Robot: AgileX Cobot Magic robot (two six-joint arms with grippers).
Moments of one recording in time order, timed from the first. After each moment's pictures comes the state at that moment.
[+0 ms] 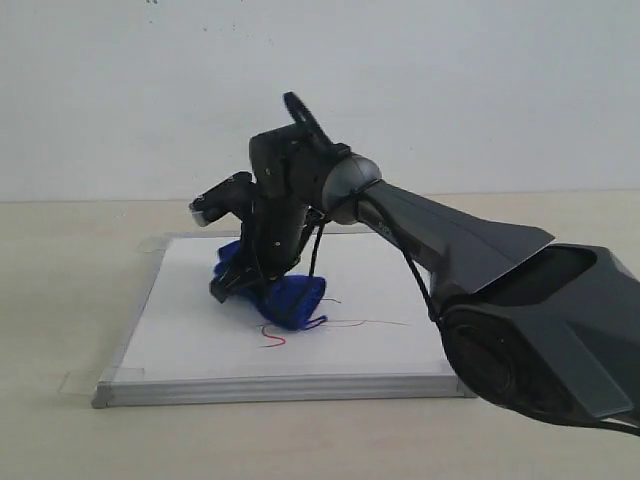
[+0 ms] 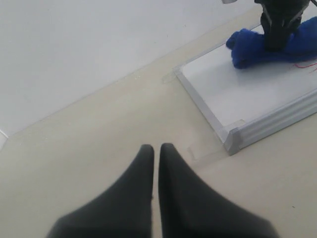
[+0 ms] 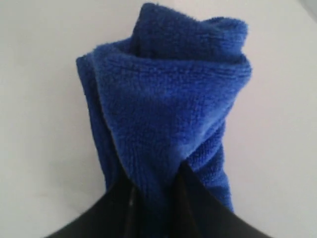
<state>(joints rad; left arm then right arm) -0.01 0.00 0.00 0.23 0.33 0.22 0.66 2.71 -2.57 0.11 1.16 -0.33</state>
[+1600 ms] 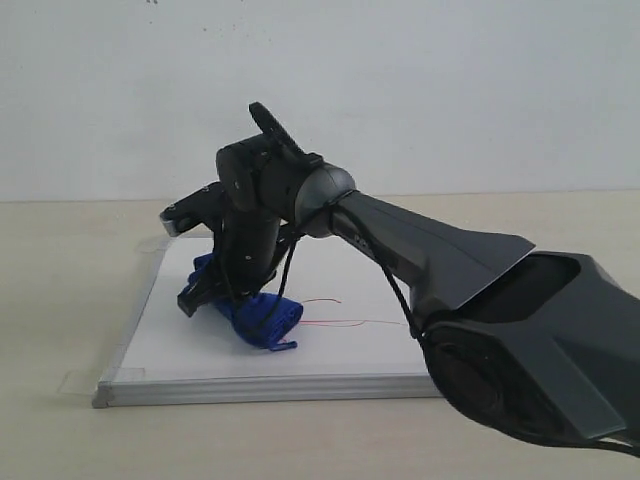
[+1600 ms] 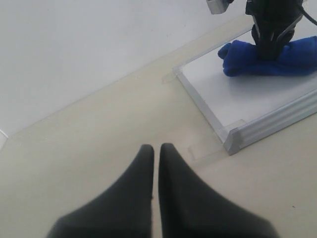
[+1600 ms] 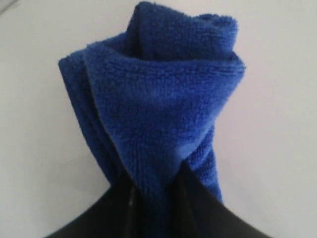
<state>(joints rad) -0.01 0.00 0.00 0.23 0.33 0.22 0.70 2.70 -2.56 0.00 1.16 -0.13</state>
